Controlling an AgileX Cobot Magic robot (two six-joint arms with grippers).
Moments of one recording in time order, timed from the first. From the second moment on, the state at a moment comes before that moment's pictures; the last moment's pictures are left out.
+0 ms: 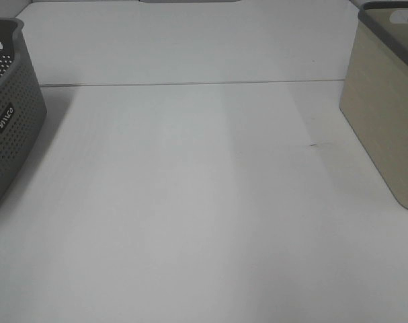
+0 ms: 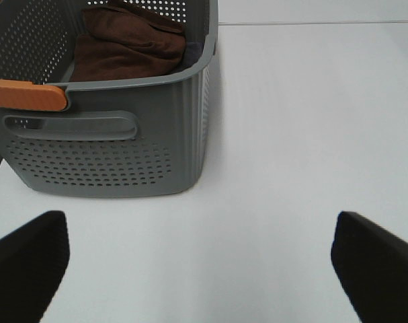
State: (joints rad) left arm 0.05 -0.01 -0.50 -0.05 1.05 0.03; right arm 0.11 1.04 -1.29 0.03 1.15 0.09
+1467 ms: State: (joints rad) left arm 0.05 -0.01 -0.50 -0.05 1.05 0.03; right arm 0.06 0.00 -0.50 0.05 1.07 0.01
